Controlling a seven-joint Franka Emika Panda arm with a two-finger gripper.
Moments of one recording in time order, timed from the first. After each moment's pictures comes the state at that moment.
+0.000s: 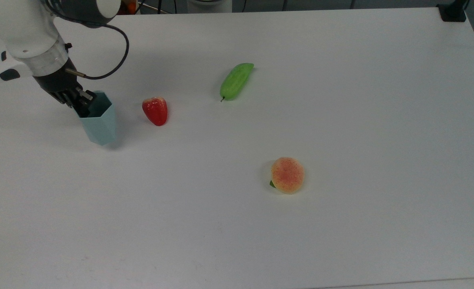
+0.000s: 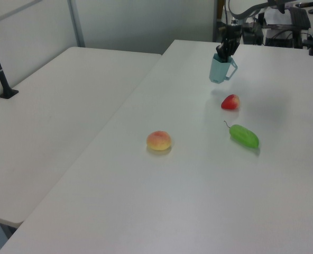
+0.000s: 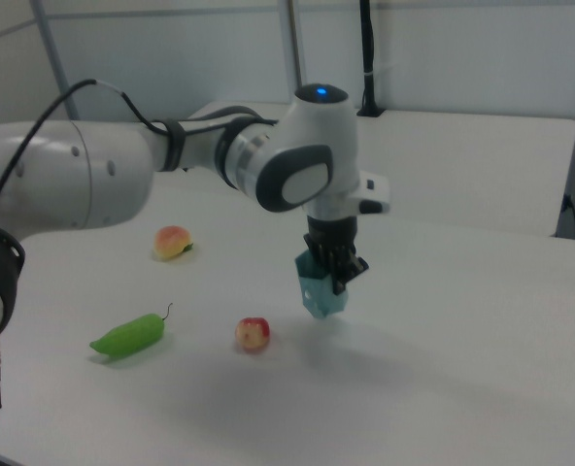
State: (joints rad) arm -0.29 0.51 -0.05 -1.43 0.12 2.00 -0.02
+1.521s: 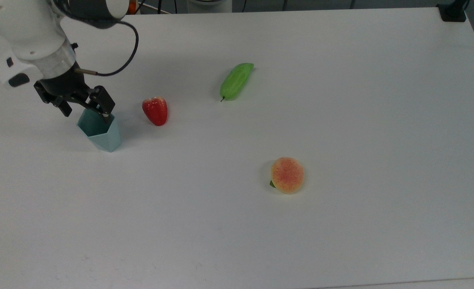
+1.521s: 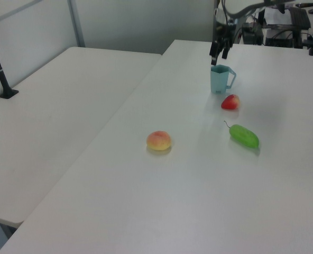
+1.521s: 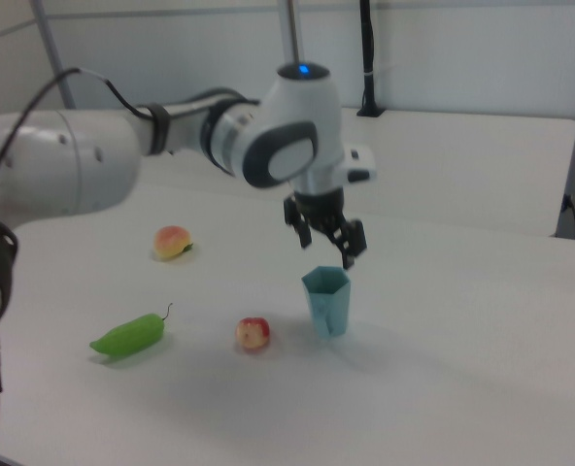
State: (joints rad) arm -0.23 0.49 -0.06 -1.37 0.13 1.99 -0.13
